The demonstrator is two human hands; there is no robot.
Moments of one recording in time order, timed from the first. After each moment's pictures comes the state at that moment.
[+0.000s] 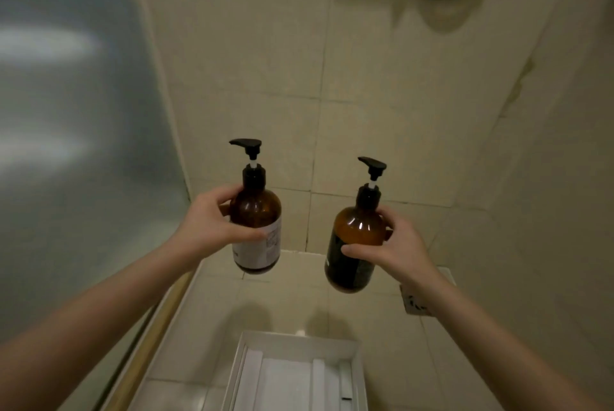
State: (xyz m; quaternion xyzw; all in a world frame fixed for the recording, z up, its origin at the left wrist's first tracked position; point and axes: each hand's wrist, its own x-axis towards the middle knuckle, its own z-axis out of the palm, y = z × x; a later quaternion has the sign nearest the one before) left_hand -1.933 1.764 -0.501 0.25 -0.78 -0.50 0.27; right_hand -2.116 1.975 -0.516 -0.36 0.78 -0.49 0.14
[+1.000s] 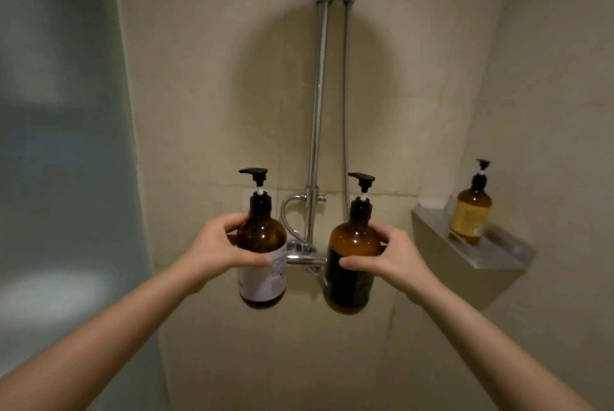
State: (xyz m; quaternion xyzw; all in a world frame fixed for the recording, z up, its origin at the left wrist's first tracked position) left_hand -1.958 1.809 0.218 0.15 -0.80 -0.51 0.28; right_hand -2.116 2.044 0.229 -0.40 0.77 -0.50 0.06
